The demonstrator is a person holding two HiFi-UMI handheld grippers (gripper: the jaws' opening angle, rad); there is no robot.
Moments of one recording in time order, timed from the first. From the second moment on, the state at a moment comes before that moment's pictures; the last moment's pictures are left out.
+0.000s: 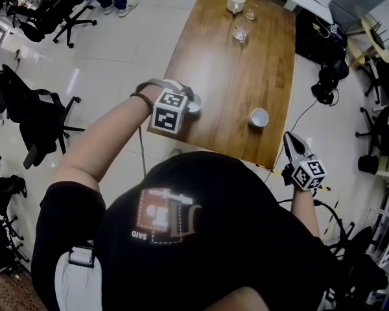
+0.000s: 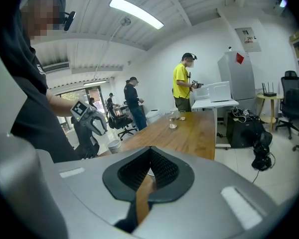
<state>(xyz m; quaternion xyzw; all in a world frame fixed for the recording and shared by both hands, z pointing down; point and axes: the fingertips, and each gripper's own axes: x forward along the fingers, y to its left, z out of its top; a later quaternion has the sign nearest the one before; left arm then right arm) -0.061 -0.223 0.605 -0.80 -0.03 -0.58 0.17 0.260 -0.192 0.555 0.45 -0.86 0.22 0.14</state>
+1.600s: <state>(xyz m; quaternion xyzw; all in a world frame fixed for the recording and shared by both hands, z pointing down) -0.093 -0.232 0.588 -0.91 0.28 -0.27 -0.13 0.258 -0.183 0.589 0.44 -0.85 0.26 0.14</state>
